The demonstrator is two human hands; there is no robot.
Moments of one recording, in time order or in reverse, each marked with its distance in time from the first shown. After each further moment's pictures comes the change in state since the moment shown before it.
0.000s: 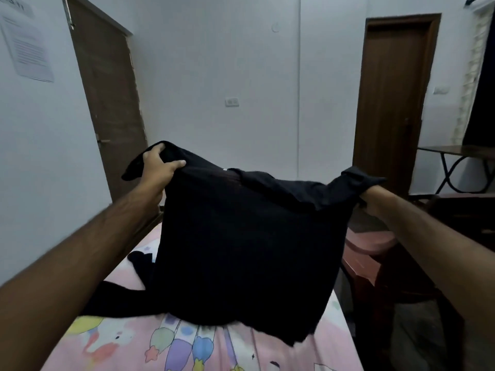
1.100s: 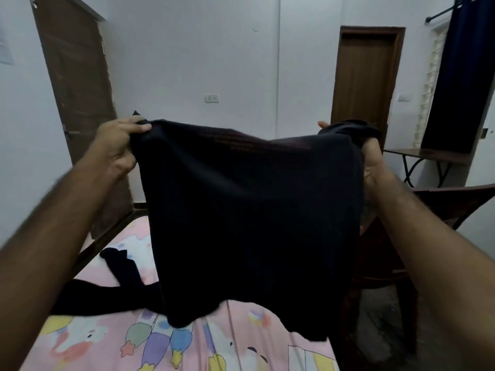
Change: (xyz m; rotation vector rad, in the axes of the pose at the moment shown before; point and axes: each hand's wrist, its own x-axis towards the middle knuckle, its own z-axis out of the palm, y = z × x) left_hand -0.034 0.073 -0.033 -0.685 -0.099 -0.121; right_hand -0.016 -0.046 -0.033 0.809 -0.515 -0.278
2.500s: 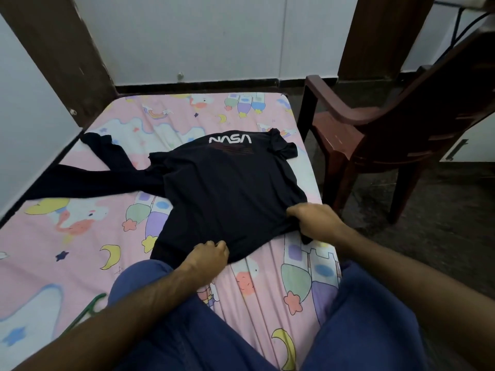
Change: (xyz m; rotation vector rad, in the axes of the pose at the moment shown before) left_hand -0.296 -0.373 -0.068 2.047 -1.498 0.144; right_hand -0.201 0.303 -0.111 -1.985 -0.472 0.412
